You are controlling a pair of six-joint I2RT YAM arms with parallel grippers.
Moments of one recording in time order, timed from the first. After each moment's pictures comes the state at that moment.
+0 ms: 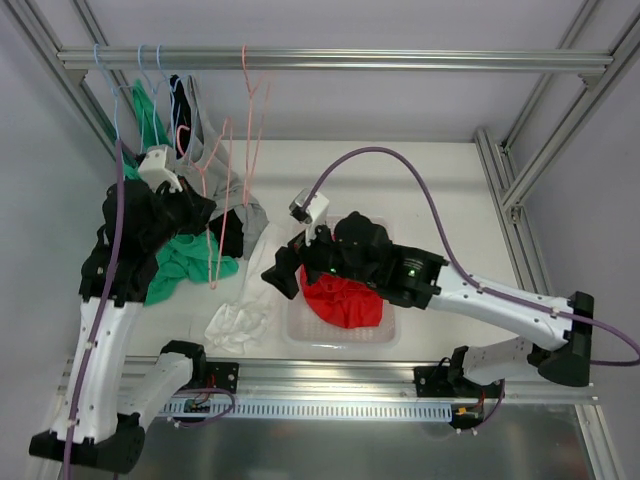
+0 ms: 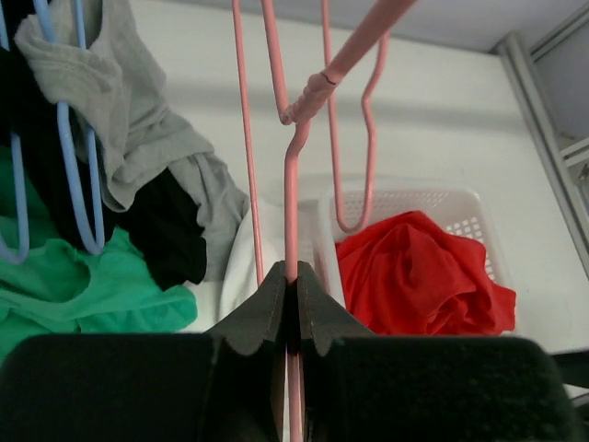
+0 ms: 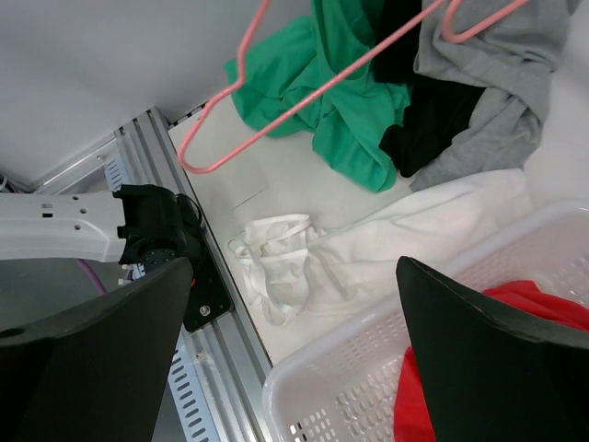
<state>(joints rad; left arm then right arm) -0.14 0.75 1.15 -0.65 0.15 -0.32 1.22 1.35 1.28 -0.22 0.03 0.27</state>
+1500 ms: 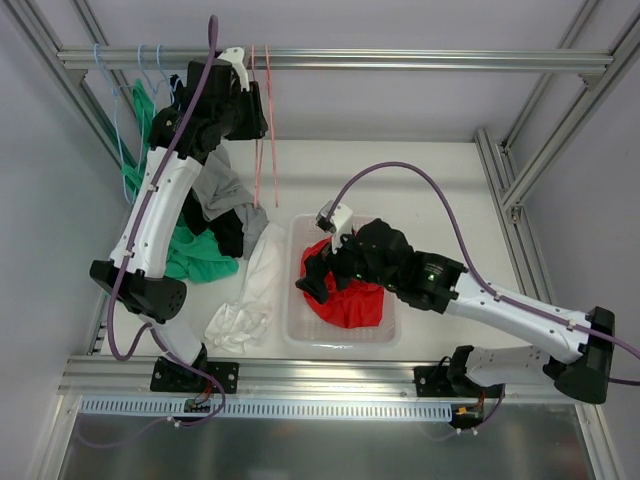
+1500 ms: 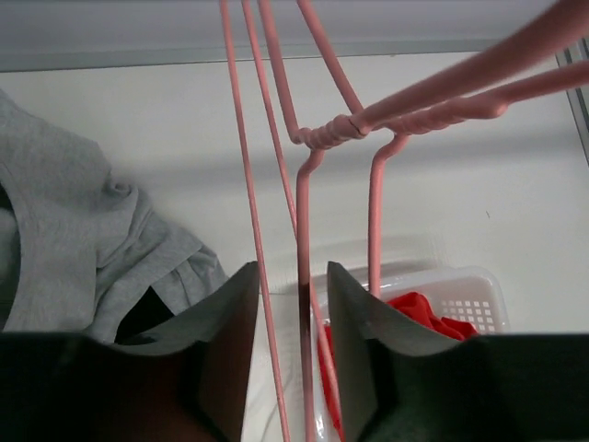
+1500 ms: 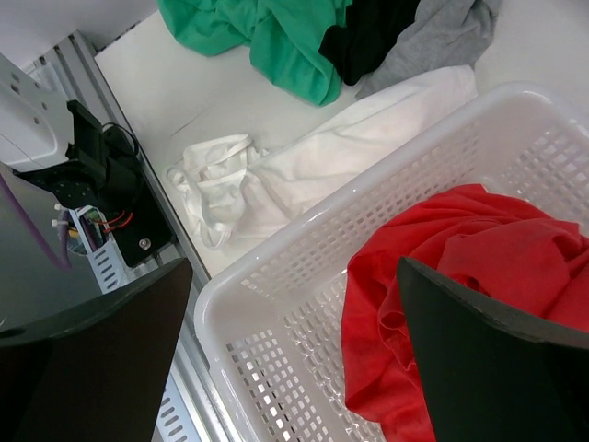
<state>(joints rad) -0.35 1.73 2.17 -0.95 -0.03 -0.26 1.11 1.15 1.08 -0.33 0.01 0.23</state>
